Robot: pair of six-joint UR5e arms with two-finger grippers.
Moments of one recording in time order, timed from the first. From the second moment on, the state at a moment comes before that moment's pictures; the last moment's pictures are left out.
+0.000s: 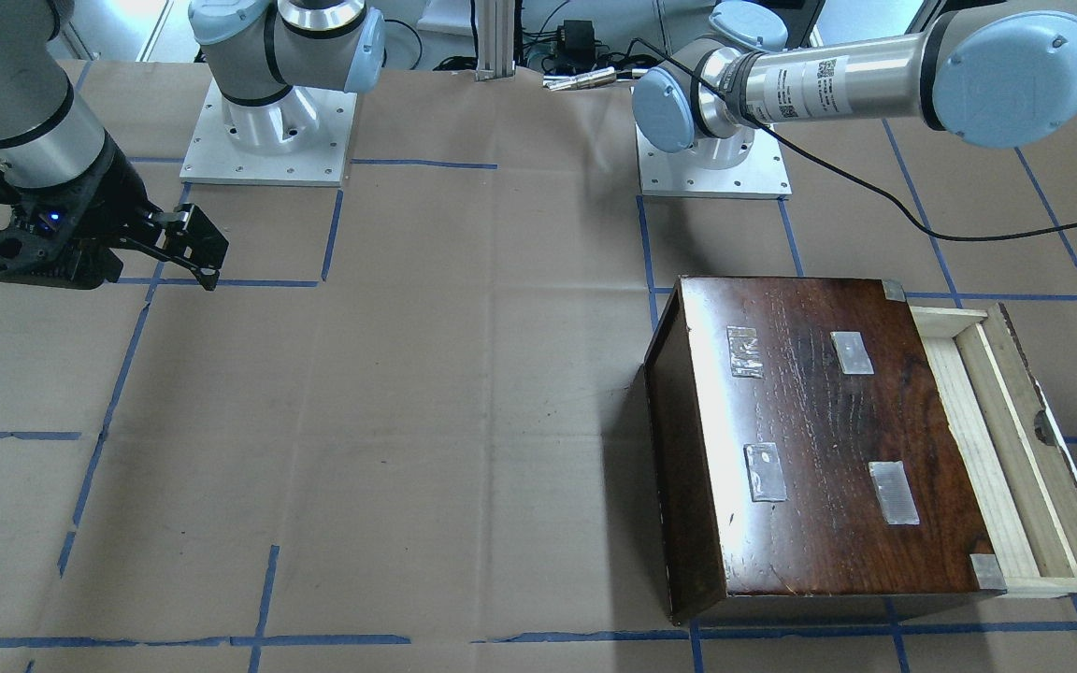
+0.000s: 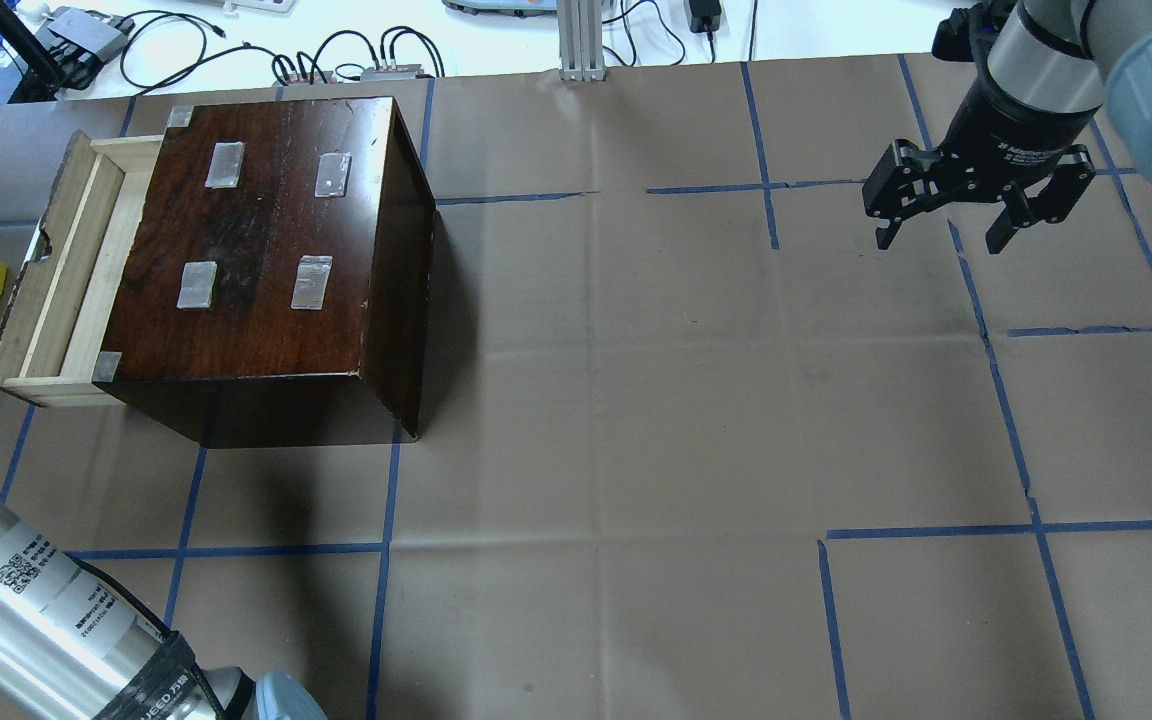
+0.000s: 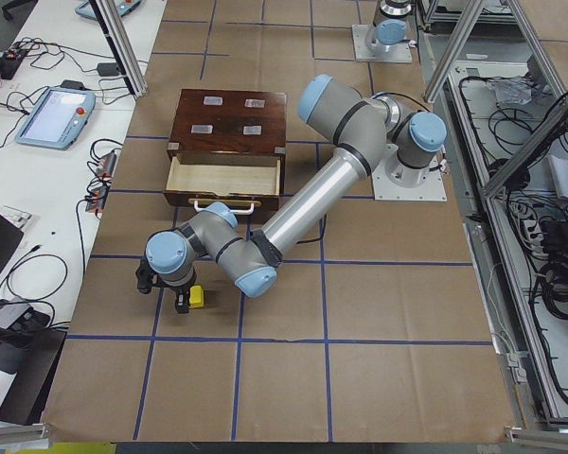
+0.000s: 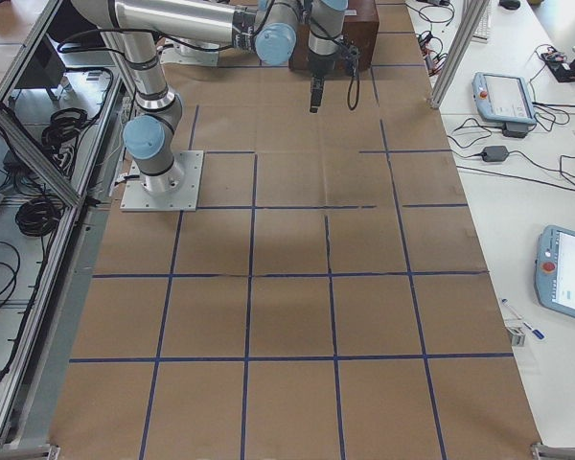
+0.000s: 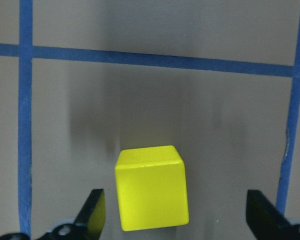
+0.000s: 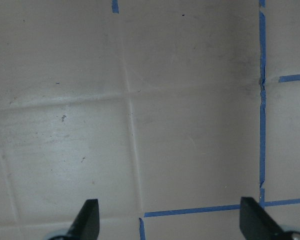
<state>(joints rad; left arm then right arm) -0.79 -2.51 -0.87 -1.31 1.47 0.70 1.45 -1.53 1.63 -1.62 -1.56 -0.03</state>
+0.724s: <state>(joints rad) -0.79 -2.56 -0.86 -1.28 1.49 0.70 1.45 -1.53 1.63 -1.62 -1.56 -0.03</state>
